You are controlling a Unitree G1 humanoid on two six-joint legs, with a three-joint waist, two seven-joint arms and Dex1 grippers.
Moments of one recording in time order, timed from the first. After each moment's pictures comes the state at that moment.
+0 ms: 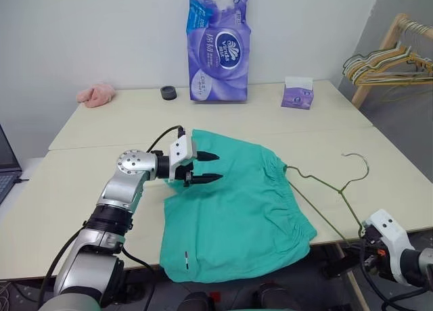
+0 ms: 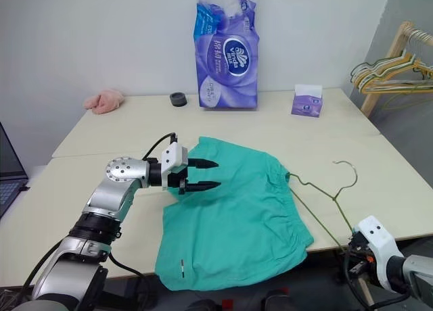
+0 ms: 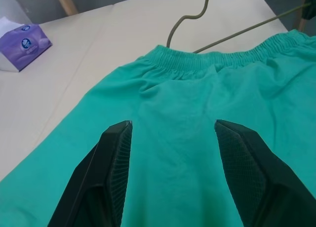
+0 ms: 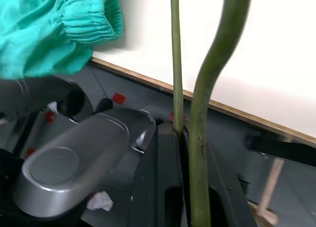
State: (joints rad) left arm -0.60 0.55 -0.14 0.38 -0.21 -0.03 -1.24; right arm 0.42 -0.88 -0.39 -0.69 0.47 1.13 0.75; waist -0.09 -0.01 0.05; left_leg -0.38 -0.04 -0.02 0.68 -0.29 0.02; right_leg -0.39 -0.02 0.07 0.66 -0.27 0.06
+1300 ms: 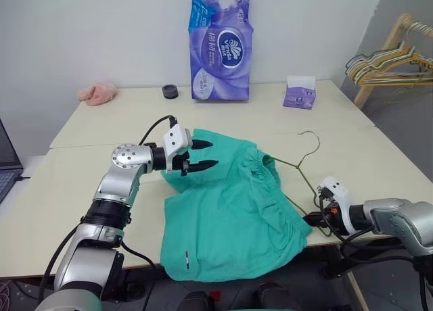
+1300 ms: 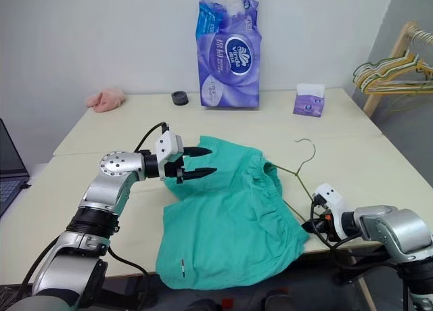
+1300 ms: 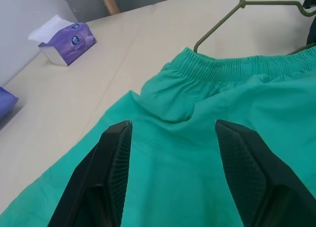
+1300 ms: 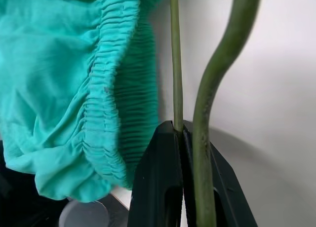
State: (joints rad) left arm -0.64 0.54 -0.11 0.41 -0.20 -0.02 -1.15; right arm -0.22 -0.84 0.08 -0.23 0.54 1.18 0.81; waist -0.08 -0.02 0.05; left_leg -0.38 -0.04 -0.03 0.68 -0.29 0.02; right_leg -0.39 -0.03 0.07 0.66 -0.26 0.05
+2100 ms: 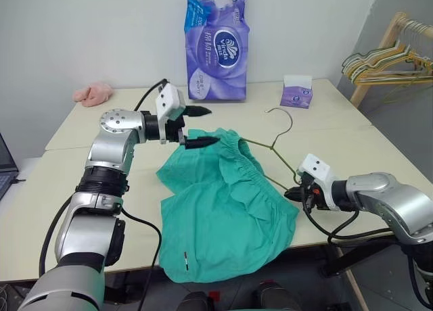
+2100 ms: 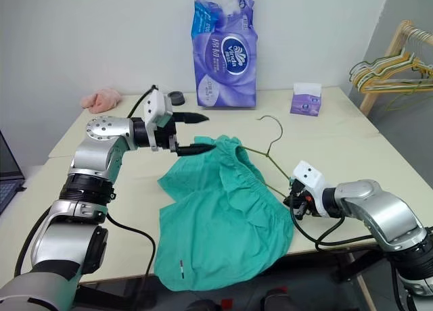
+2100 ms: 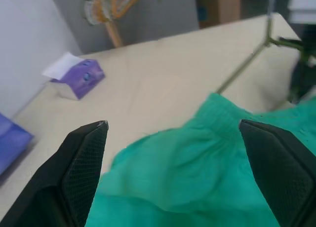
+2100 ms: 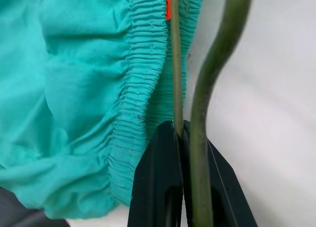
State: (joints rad) left arm -0.90 0.58 -0.12 0.54 -0.24 0.09 -1.37; right arm -0.38 -0.86 0.23 -0.40 0.41 1.01 0.79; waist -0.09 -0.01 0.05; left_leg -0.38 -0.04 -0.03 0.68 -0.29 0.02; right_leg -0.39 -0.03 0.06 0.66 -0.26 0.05
